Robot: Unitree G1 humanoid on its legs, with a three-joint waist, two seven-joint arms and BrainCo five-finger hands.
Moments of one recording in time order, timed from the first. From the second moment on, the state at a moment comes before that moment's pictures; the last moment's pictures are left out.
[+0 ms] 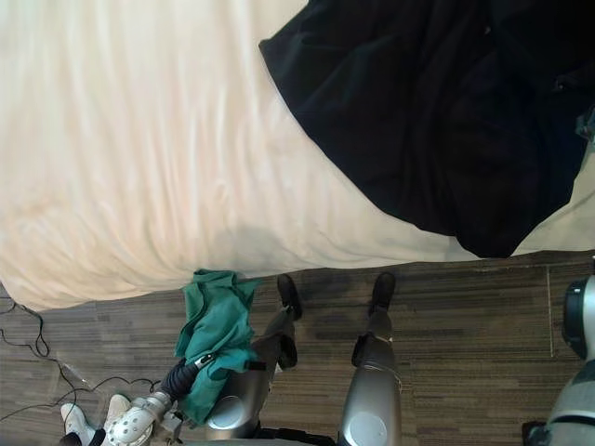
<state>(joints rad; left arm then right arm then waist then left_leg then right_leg) 0.33 0.36 -0.28 0.29 -0.10 -0.20 -0.17 -1.18 -1.11 0.28 0.96 -0.29 -0.09 -0.18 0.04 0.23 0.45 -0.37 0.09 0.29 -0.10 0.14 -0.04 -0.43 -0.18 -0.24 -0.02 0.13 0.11</state>
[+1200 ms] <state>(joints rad) 0.29 0.32 -0.27 0.38 -0.14 -0.18 -0.19 -1.03 -0.80 0.13 0.88 0.24 -0.17 -0.07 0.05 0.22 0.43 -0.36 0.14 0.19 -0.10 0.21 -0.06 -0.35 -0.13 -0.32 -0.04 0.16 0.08</state>
